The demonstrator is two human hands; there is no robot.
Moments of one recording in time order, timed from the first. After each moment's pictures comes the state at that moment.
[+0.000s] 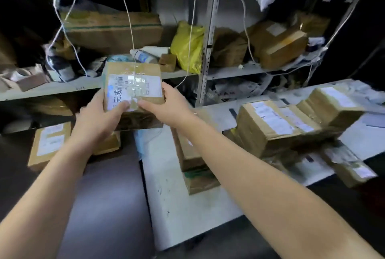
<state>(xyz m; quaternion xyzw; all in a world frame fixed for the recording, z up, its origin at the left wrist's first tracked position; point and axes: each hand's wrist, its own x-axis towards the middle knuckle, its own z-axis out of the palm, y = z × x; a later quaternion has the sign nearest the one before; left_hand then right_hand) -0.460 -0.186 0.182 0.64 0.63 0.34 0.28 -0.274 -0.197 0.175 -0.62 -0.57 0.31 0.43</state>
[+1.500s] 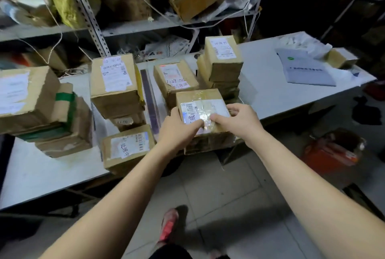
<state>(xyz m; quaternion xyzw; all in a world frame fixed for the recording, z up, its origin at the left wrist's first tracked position) 0.159 -0.470 0.075 0.65 0.58 0.19 0.45 0.337 -0.528 0.090 -0.78 -0.40 0.32 0.35</state>
